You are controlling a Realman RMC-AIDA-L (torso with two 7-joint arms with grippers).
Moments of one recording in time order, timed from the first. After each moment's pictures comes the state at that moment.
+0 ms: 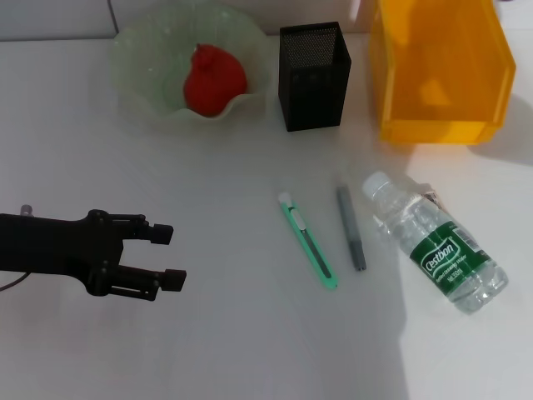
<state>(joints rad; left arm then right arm) -0.47 -1.95 0.89 0.66 2.03 1.73 -1.50 0.52 2.08 -0.92 -1.61 -2.30 -1.35 2.29</state>
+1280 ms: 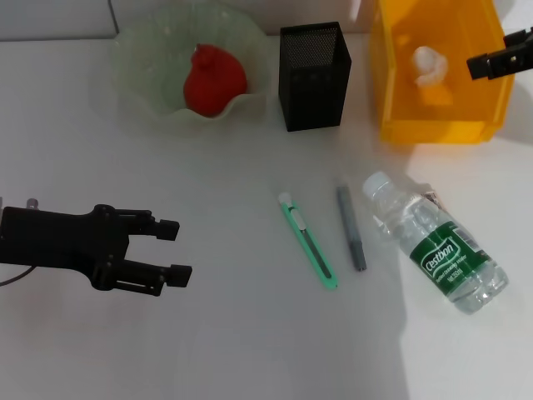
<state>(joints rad) -0.50 -1.96 0.89 0.67 2.03 1.74 -1.52 0.63 2.04 -0.86 -1.63 -2.48 -1.79 2.47</state>
